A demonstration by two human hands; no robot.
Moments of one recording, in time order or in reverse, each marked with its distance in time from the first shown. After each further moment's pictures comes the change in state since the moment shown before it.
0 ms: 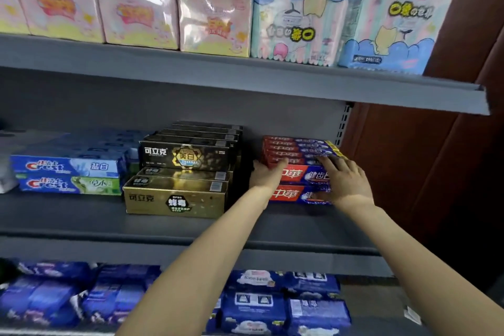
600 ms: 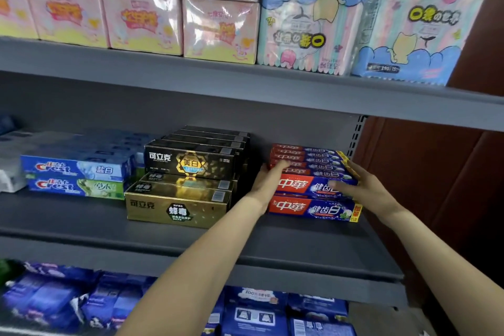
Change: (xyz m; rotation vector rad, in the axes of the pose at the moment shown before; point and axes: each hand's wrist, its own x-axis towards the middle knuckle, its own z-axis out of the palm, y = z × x) left_hand 0.022 -0.001 -0.005 -0.284 -0.167 -0.002; right_hand 0.021 0.035 0.001 1.176 -0.193 0.135
